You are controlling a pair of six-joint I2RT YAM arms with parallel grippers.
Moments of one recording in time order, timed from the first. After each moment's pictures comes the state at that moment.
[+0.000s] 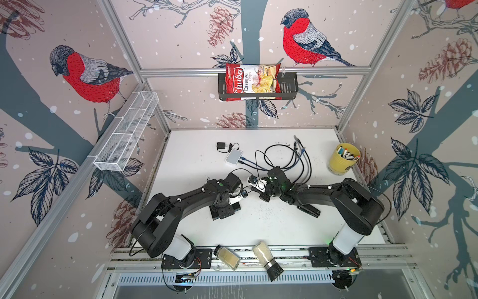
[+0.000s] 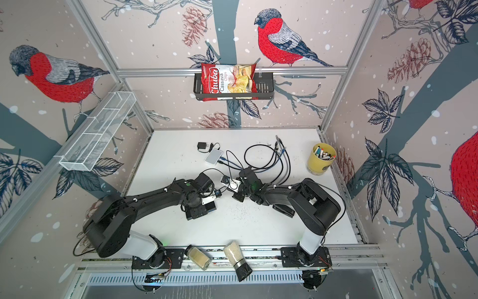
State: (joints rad) left arm -0.68 1.50 0.80 -0.73 -0.11 0.55; right arm 0.82 1.71 0.75 0.27 -0.31 -0.50
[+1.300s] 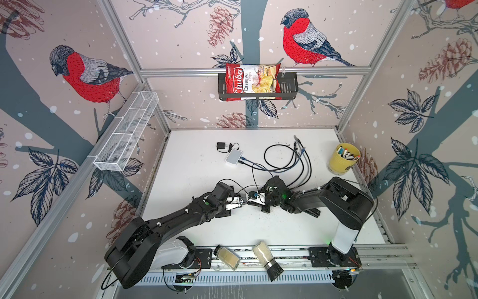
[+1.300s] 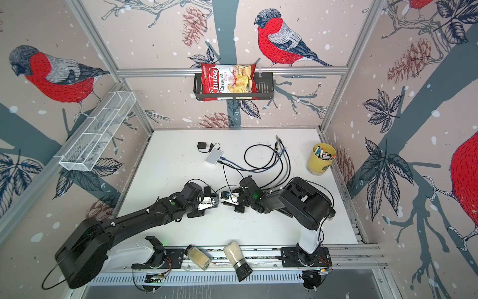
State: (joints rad) left arm -0.69 1.21 0.48 -0.29 -0.08 0.83; right arm 0.86 1.81 0.64 0.49 -0.54 -0.60
